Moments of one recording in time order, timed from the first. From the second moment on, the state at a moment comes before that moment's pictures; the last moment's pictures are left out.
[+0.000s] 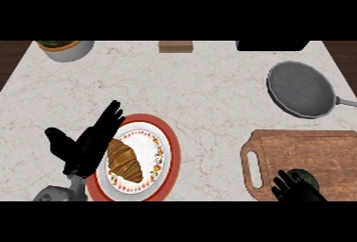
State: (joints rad) left arm -0.07 0.24 -0.24 -1.54 0.36 0.08 0.16; right arm 0.29 -0.54 0.37 -1.72 1.62 -0.29 -0.25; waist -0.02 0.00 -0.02
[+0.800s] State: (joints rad) left arm -0.07 0.24 -0.23 -1.55 0.36 0.07 0.18; right arm 0.38 -0.36 0.13 -2.12 0.66 -0.01 -0.19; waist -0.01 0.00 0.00
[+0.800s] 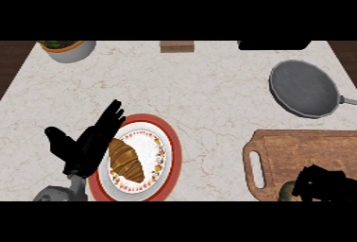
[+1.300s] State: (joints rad) left arm -0.08 0.21 -0.23 -1.55 0.34 0.06 0.19; right arm 0.06 -0.41 -0.12 -1.75 0.46 0.06 -0.24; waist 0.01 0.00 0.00
